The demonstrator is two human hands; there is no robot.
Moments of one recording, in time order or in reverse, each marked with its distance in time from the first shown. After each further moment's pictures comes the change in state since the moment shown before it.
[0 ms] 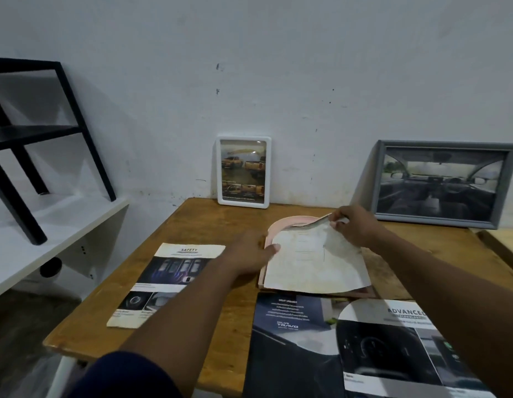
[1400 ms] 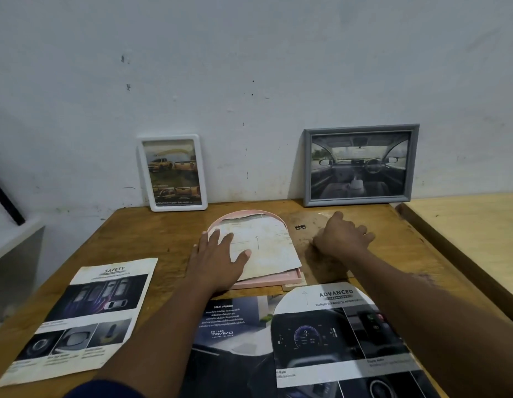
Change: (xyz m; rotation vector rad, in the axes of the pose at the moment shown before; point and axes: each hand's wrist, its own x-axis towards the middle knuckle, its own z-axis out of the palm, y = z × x) left_hand 0.033 0.018 0.072 0.483 0.084 0.127; right_hand -0.045 0.063 -0.028 -0.366 0.097 0.542
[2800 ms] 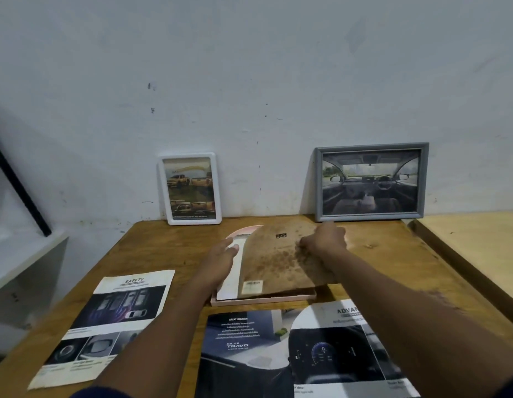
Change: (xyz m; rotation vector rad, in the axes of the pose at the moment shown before) left_hand 0.005 -0.013 -0.027 -0.952 -0.005 -0.226; right_hand -0.005 -0.048 0.003 0.522 -0.024 -0.013
